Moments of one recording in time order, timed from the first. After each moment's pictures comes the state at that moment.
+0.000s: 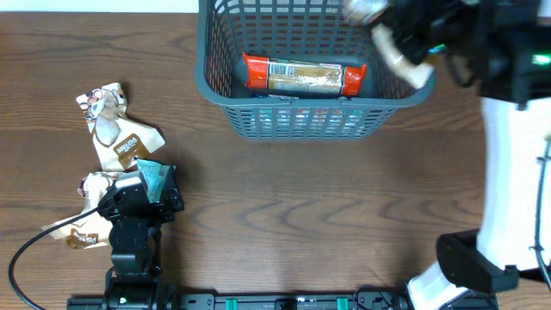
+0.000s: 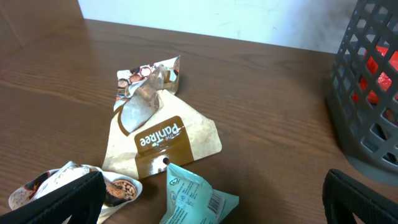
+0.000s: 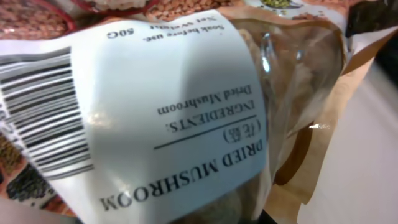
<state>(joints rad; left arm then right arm) -0.04 0.31 0.11 -0.10 -0.23 -0.12 0.20 1.79 2.41 -1.30 -0.33 -0.76</state>
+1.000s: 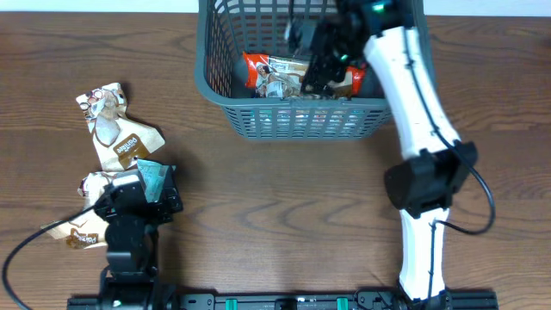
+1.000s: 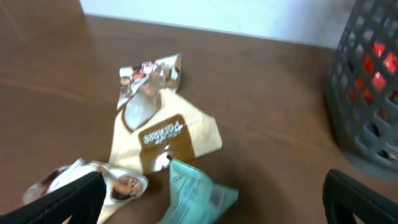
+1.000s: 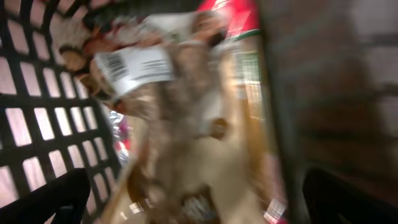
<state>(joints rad) -0.04 0.31 0.23 -0.28 -0.23 -0.12 0.28 2.26 2.48 -1.37 -0.32 -0.88</state>
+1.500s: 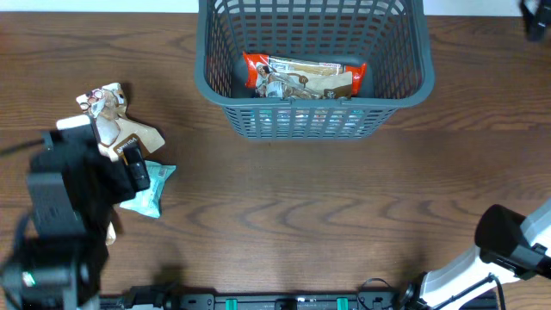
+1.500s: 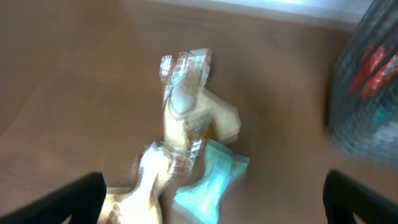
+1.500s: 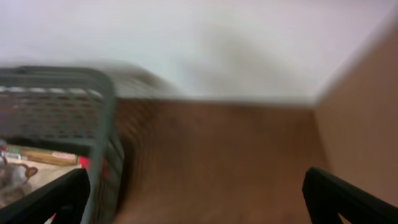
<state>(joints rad) 0.03 0.90 1.27 -1.13 -0.23 -0.12 -0.47 1.89 2.64 -1.41 -0.32 -0.22</state>
